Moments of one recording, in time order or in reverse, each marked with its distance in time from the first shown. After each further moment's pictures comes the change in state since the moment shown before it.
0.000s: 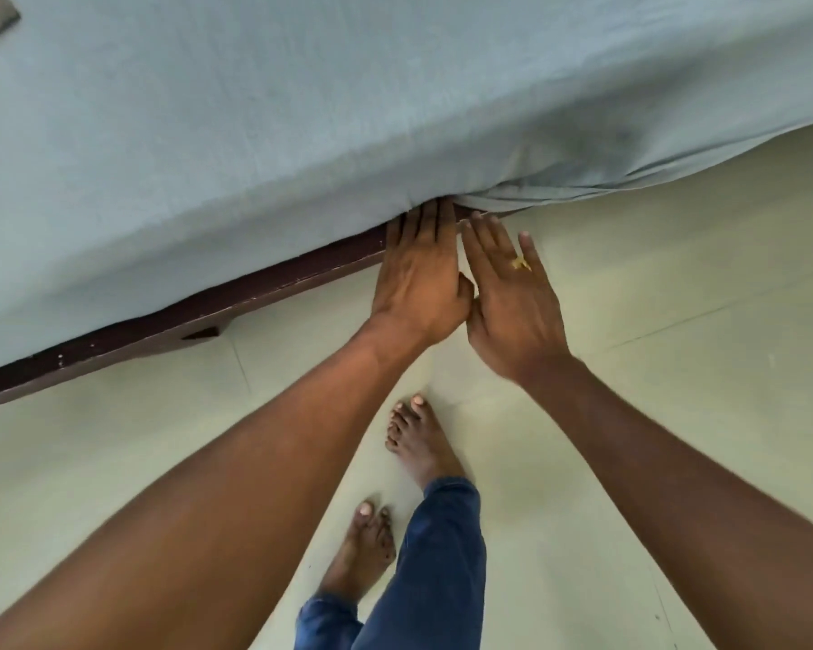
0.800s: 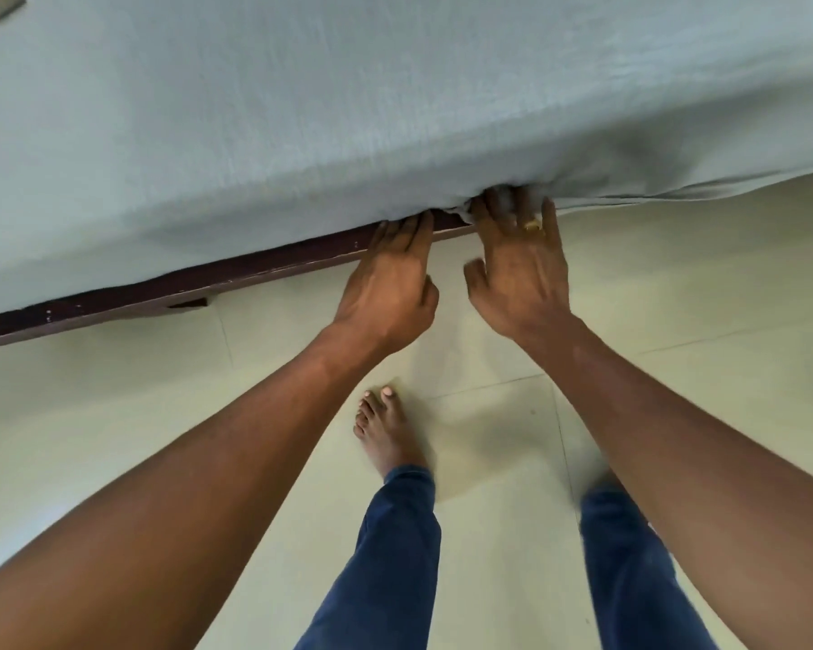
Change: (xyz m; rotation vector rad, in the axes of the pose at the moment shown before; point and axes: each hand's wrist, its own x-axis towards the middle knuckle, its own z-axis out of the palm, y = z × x) left_hand -0.007 0.022 -0.023 -0.090 -0.019 -0.095; right_hand 0.050 0.057 -0.030 -0.111 -0.099 -0.009
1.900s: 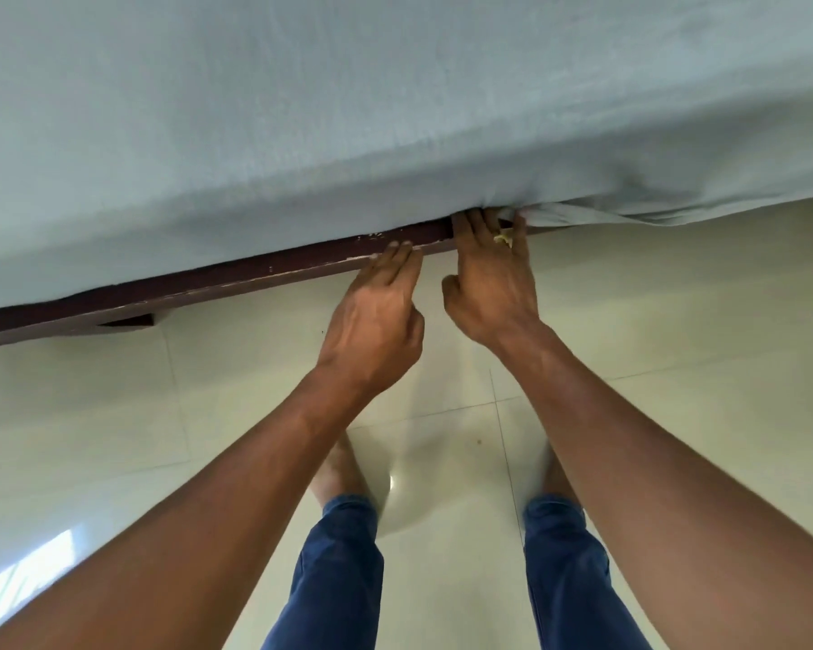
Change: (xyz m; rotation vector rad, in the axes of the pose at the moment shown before) left_hand 0.008 0.091 0.027 -0.042 0.106 0.010; right_hand 0.005 0.078 -0.003 0.117 0.000 -0.023
